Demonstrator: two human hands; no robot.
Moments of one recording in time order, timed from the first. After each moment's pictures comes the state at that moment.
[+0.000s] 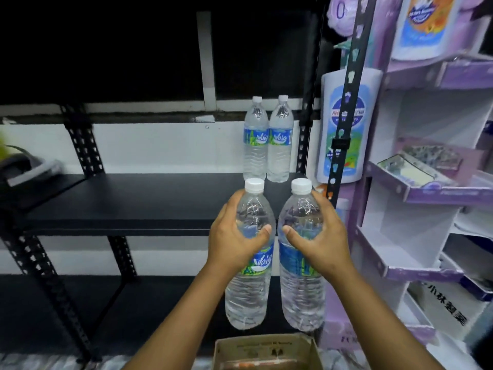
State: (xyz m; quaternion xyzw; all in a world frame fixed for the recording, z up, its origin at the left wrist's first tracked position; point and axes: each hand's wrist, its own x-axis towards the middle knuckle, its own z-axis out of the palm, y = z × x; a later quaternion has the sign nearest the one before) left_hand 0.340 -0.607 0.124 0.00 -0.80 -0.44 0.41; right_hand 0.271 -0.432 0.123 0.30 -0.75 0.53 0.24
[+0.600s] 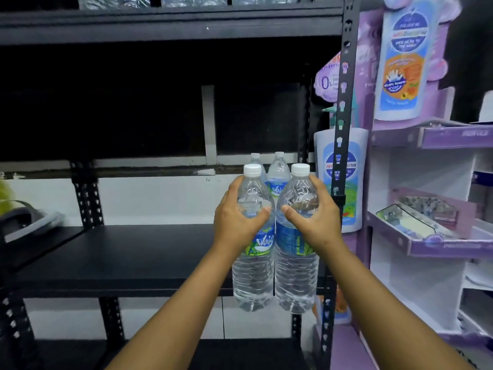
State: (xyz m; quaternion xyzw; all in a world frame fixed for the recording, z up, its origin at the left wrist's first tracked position) left_hand 0.267 -0.624 0.233 -0.03 -0.76 -0.43 0.48; right_hand 0.202 -0.462 0.231 0.32 -0.69 0.57 0.30
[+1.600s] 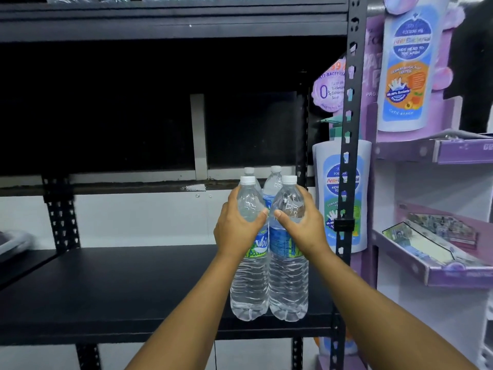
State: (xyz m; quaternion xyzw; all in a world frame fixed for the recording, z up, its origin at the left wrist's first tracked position) left_hand 0.156 -0.647 0.239 0.07 -0.80 -0.36 0.47; right_hand 0.092 -0.501 0.233 0.32 -0.69 0.59 0.27
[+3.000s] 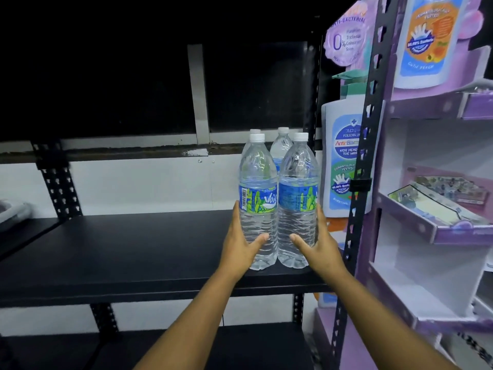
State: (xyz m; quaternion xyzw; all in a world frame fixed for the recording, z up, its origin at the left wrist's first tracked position) left_hand 0.164 -0.684 0.121 0.01 -0.83 -0.46 0.32; right_hand 0.109 -0.490 0.114 0.24 -0.79 0.53 0.17
